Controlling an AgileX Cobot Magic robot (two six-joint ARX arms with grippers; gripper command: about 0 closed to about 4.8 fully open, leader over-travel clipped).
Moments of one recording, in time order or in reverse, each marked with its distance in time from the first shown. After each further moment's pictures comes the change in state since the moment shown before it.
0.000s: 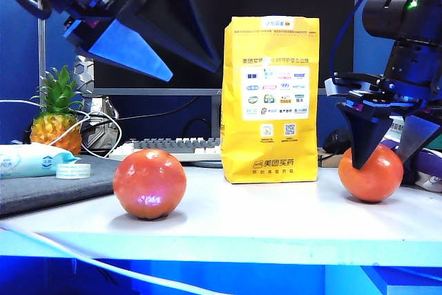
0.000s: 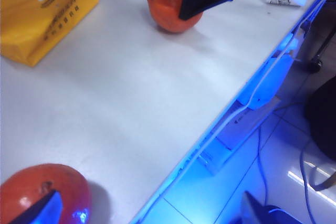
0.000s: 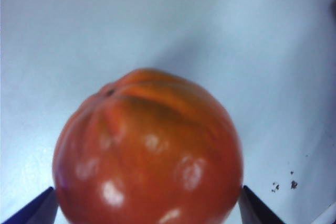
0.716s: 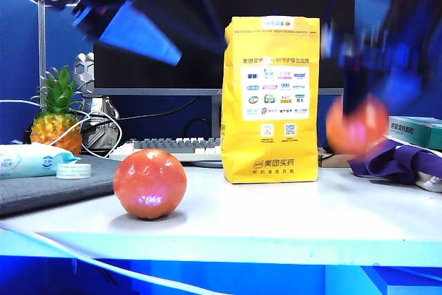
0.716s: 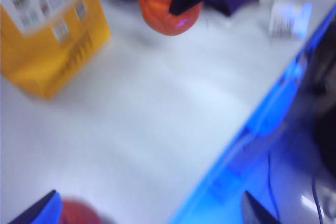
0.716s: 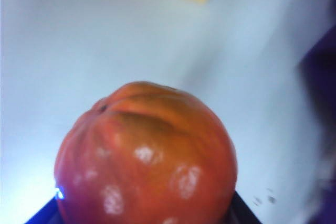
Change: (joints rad) left arm 0.000 0.001 0.000 0.091 -0.012 0.022; right arm 0.005 -0.094 0.087 -0.050 -0.048 0.002
